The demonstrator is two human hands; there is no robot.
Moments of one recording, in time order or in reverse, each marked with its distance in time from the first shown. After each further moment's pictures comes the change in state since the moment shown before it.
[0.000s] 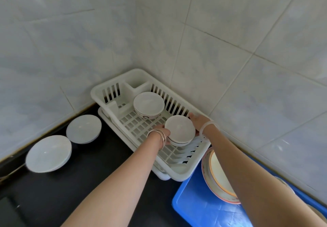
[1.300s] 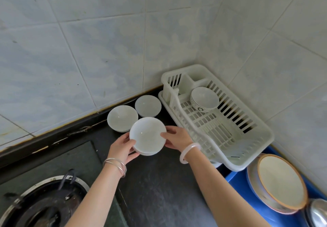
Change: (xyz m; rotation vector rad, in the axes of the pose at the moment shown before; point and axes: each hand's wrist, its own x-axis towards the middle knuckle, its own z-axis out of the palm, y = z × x) left_hand -0.139 -0.132 -0.242 -0.557 0.428 0.174; right_hand -0.162 -0.082 0.202 0.316 -0.400 -0.258
